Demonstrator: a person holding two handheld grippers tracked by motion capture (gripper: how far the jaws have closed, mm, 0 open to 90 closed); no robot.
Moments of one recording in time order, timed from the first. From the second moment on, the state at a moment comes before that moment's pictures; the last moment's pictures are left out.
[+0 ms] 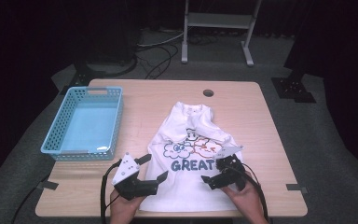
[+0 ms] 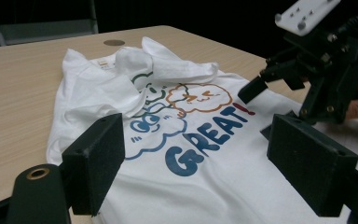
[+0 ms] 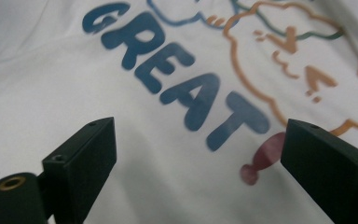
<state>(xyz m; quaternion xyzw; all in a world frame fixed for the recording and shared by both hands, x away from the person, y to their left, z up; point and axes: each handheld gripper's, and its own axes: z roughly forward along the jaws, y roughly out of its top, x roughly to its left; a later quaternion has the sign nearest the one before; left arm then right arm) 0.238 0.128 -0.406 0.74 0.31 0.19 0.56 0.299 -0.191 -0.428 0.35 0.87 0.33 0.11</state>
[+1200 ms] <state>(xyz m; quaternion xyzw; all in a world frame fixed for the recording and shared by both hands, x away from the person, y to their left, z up) 0.239 0.140 -0.394 0.72 0.30 0.19 0.60 0.434 -0.153 -0.418 0.39 0.86 0.30 0.17</state>
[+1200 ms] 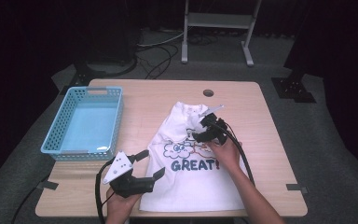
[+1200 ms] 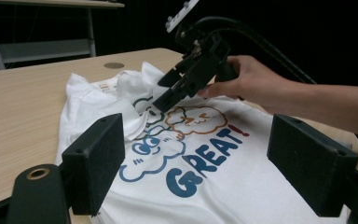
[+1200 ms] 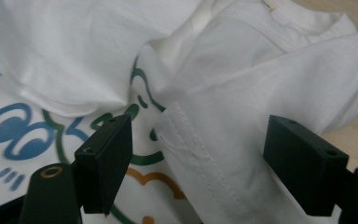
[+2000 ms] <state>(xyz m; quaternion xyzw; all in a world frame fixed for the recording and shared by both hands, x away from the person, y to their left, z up) 0.238 0.142 -0.391 0.71 0.30 0.19 0.60 0.438 -0.191 -0.399 0.43 0.81 0.30 0.25</state>
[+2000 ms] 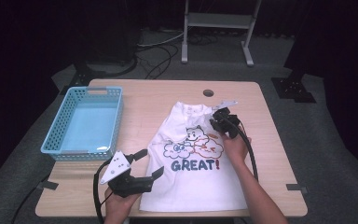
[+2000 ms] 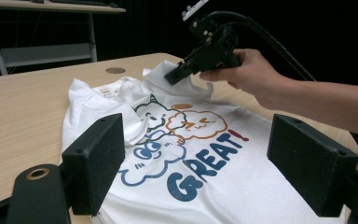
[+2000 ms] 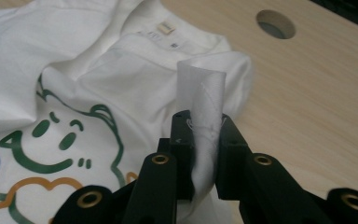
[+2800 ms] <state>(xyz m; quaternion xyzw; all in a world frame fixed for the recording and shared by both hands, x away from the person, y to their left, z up) 0.238 0.137 -0.393 0.72 0.30 0.19 0.60 0.447 -0.251 -0.400 0.52 0.76 0.28 0.29</state>
